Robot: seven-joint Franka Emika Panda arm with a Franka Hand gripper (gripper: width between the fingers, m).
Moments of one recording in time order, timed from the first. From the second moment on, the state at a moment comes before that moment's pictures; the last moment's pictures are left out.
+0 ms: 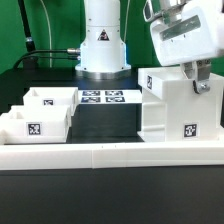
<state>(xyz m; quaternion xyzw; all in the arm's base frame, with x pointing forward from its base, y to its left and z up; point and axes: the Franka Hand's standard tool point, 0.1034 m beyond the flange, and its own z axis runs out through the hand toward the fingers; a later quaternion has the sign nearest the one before) 0.634 0.103 0.101 -0.75 0.64 -0.02 0.15</state>
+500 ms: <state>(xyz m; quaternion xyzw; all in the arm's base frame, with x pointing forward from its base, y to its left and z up) 0.637 0.100 0.100 -0.75 0.64 0.00 0.15</state>
